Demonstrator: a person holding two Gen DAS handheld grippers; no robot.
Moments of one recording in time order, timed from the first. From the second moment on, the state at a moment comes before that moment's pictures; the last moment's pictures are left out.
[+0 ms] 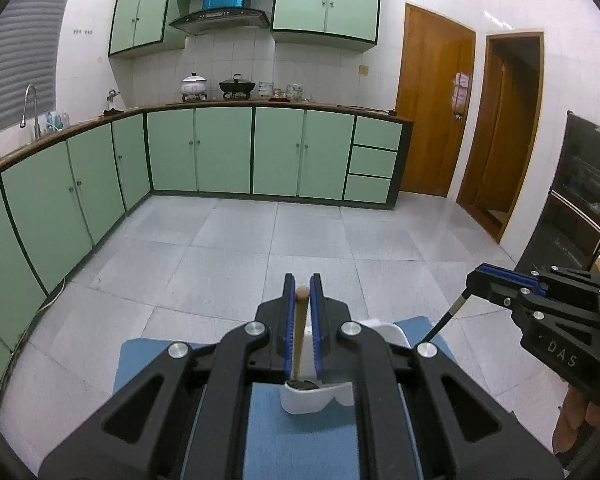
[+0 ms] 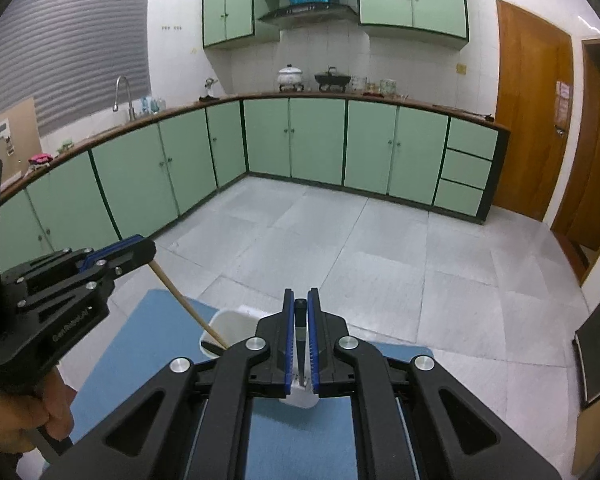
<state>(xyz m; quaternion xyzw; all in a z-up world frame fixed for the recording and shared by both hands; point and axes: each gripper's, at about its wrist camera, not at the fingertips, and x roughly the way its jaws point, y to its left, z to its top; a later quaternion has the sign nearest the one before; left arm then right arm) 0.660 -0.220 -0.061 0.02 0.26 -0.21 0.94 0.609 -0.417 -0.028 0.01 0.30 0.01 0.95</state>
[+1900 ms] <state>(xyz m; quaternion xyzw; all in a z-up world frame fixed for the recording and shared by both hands) 0.285 -0.114 -0.289 0.04 0.36 -0.21 0.91 0.261 -0.334 -0.277 0.06 0.36 0.00 0.93</state>
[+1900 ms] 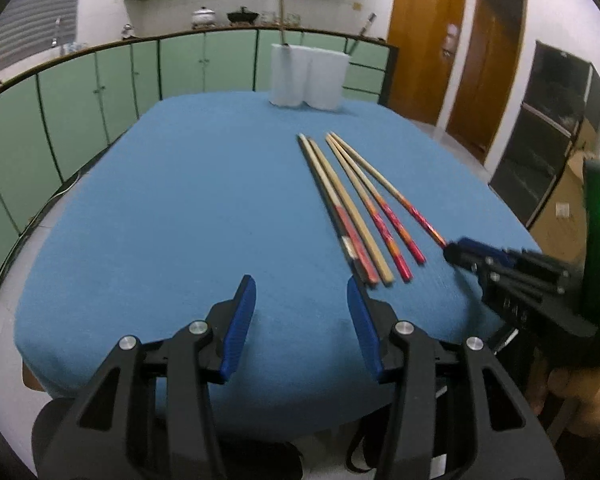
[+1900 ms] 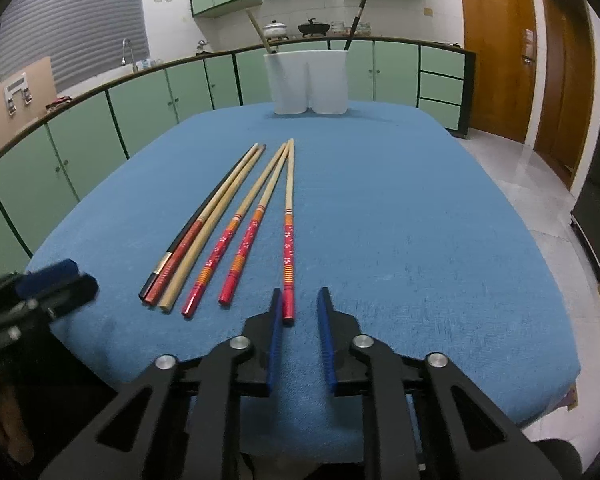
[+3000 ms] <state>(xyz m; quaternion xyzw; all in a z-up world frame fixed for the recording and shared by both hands) 0.297 -0.121 -0.291 0.03 0.32 -0.16 0.93 0.261 -0.347 -0.277 0.07 0.36 -0.01 0.93</state>
